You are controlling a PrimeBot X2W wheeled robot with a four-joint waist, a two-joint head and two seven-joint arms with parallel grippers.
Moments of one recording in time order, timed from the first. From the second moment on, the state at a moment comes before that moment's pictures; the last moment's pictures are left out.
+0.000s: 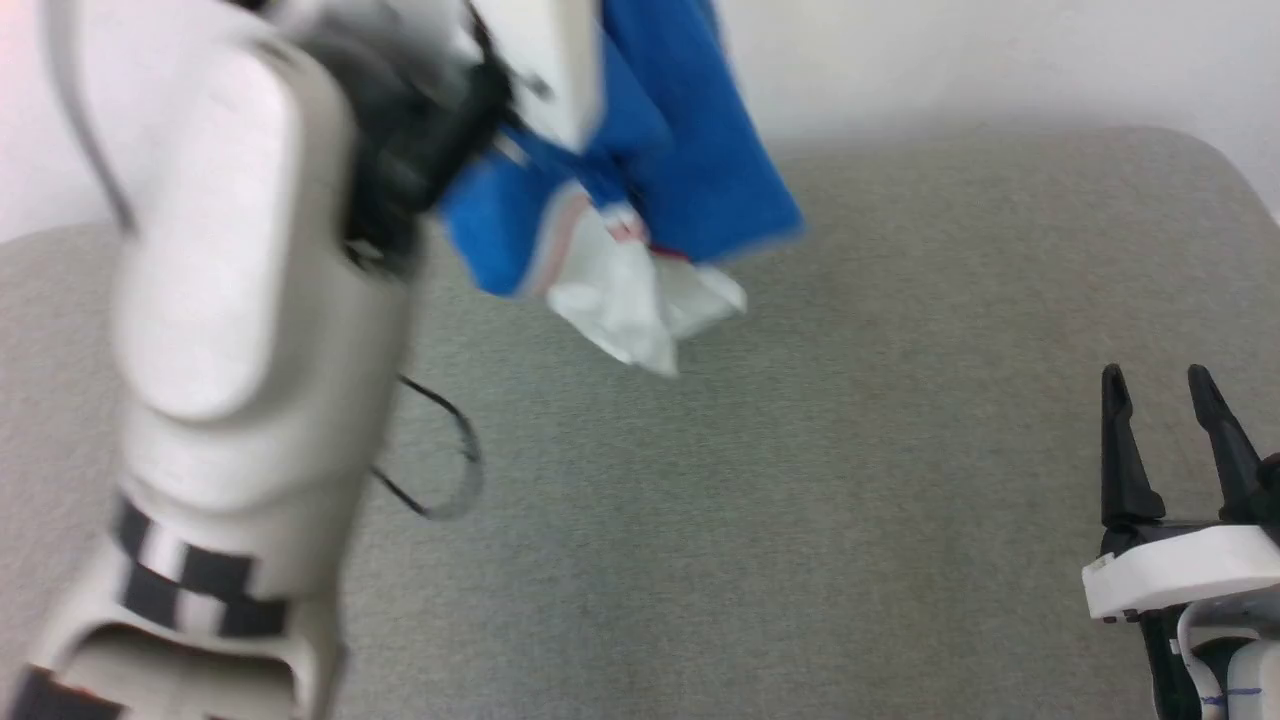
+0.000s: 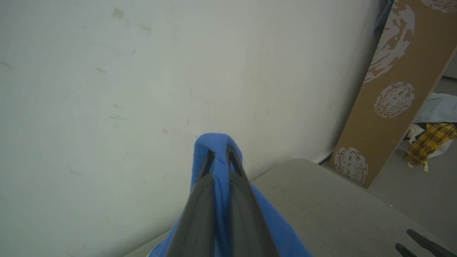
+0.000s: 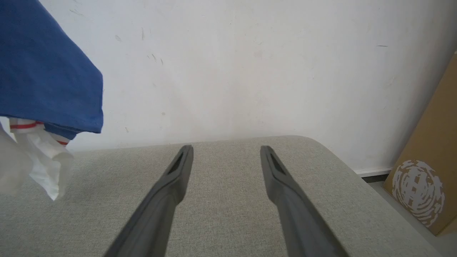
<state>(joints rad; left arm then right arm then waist) -1.06 0.17 -0.31 0.08 -0.47 0.00 0.70 -0.05 -0.05 -0.18 -0.02 0.10 0.13 -0.11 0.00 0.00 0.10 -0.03</state>
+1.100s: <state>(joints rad) -0.59 0.06 -0.68 0.29 -0.77 0.16 0.12 -0.08 -0.05 -0.15 0.05 0.14 0.13 -0.11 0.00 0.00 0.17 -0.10</state>
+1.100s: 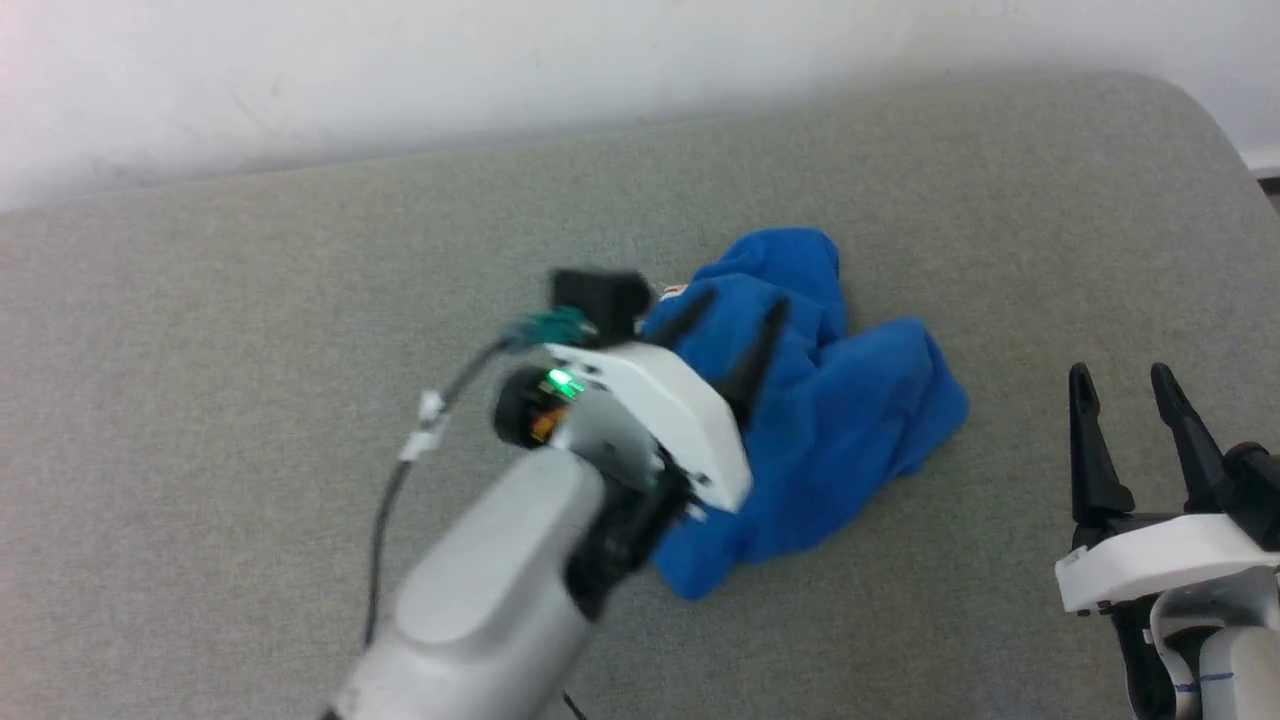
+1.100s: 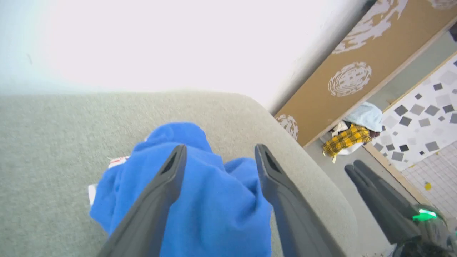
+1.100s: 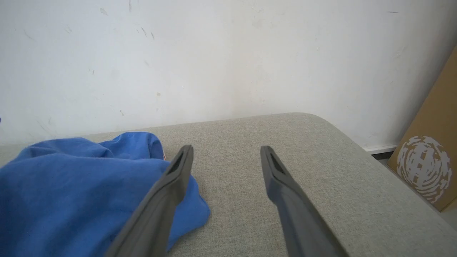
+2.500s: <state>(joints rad) 0.05 0.11 -0.12 -0.14 -0.30 0.11 -0.26 -0.23 -0.18 -0.06 -0.02 0.15 0.13 0.20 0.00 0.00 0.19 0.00</state>
